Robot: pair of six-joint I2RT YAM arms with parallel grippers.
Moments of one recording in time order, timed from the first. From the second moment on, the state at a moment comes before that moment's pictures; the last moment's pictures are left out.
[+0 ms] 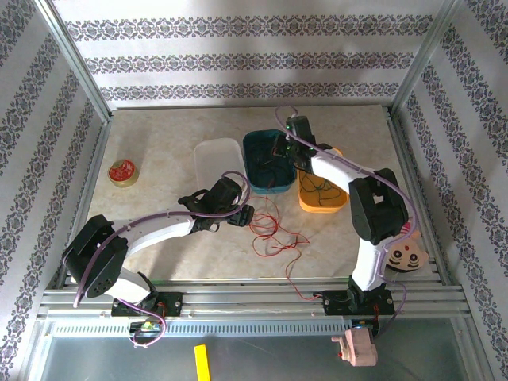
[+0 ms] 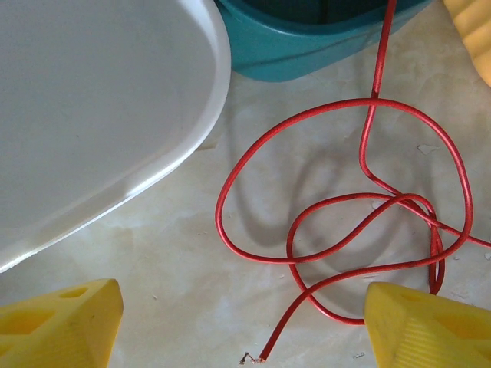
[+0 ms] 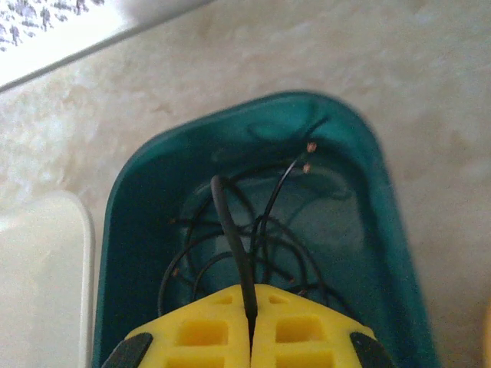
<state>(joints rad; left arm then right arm) -0.75 1.48 0.86 -0.30 -0.10 -0.42 0.39 1.91 1.33 -0.11 -0.03 0.58</state>
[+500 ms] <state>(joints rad) -0.75 1.48 0.86 -0.31 -0.10 -0.40 0.39 1.93 1.27 -0.19 -0.03 0.66</state>
